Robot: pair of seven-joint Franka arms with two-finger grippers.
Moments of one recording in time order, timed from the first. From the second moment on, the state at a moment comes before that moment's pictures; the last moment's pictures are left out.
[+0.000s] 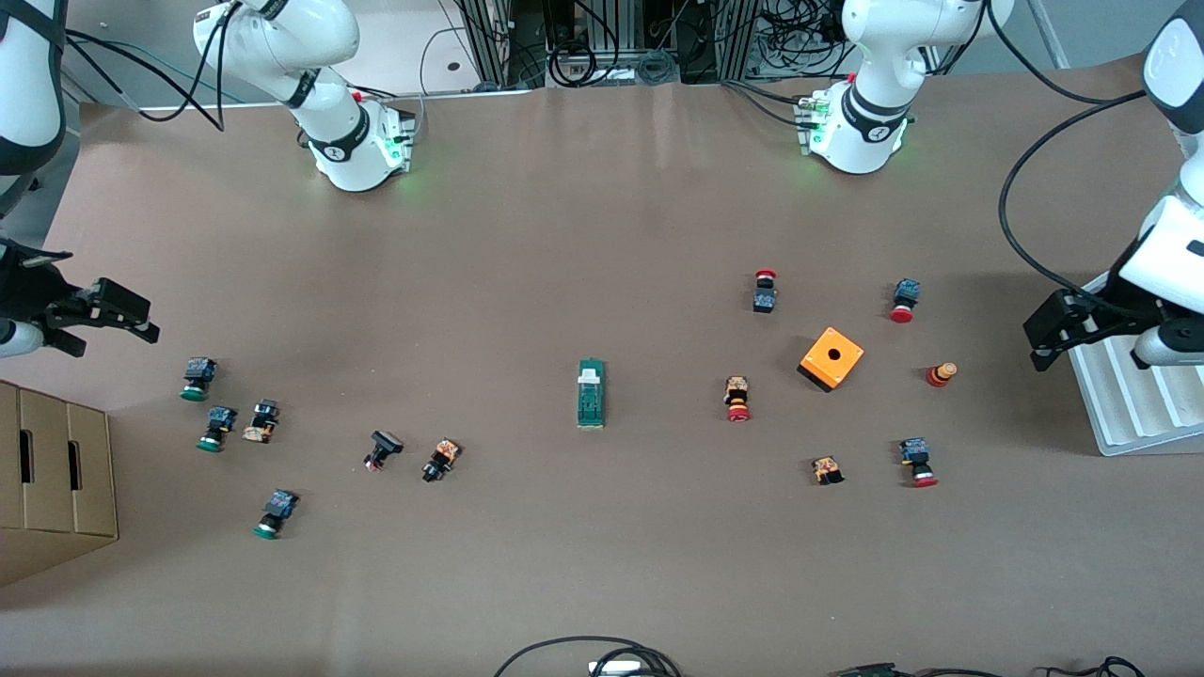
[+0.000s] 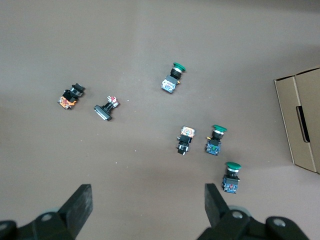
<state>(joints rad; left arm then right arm) 0.00 0.09 -0.11 -1.50 0.11 1.84 -0.11 0.09 -0.05 -0.24 -1.80 0.08 1.84 -0.28</state>
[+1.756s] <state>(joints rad) -0.81 0.10 -0.23 -1.61 0.72 1.85 -1.46 0.09 0.03 -0.23 -1.78 0.08 1.85 -0.28</state>
